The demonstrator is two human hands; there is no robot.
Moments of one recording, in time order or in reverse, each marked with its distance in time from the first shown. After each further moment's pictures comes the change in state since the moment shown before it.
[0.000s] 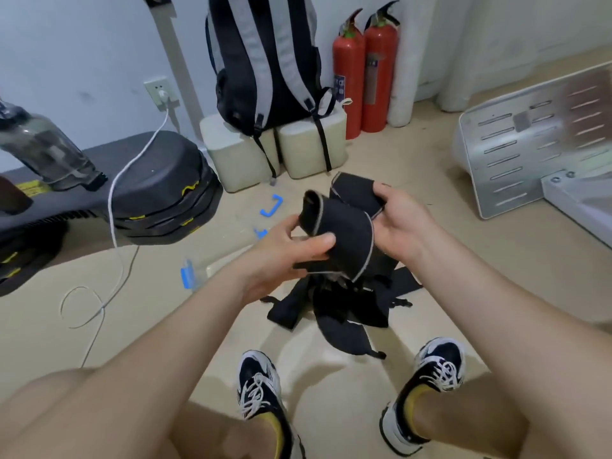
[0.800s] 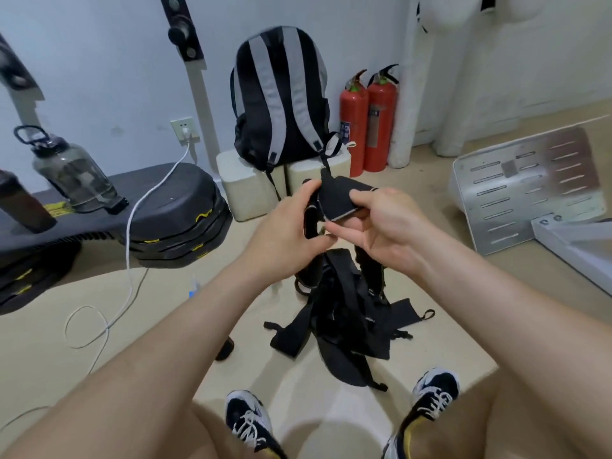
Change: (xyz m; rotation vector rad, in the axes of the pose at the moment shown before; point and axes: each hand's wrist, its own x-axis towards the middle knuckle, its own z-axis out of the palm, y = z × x) left_hand -0.029 0.053 -0.010 0.712 0.369 0.608; right_hand -0.082 -0.021 0.064 -0.320 -0.167 -0.144
